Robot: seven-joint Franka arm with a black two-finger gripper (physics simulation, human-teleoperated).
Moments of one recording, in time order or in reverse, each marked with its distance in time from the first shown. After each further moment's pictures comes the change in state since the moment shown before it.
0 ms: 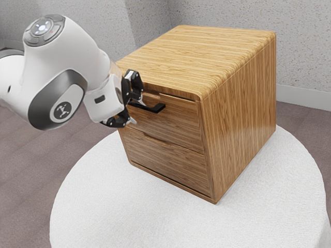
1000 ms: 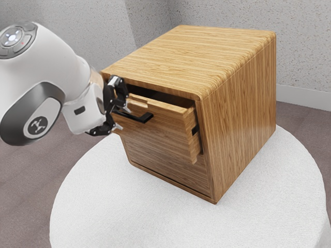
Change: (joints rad) arm 0.002 -0.153 0.002 -0.124 -0.006 -0.001 -0.002
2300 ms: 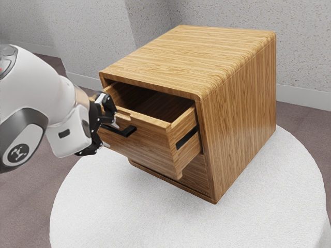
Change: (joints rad) arm 0.011 -0.161 -0.022 -0.157 -0.021 -0.001 -0.002
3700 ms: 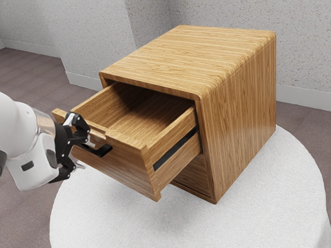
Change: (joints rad) arm 0.012 -0.256 -0.001 -0.184 -0.051 -0.033 -0.003
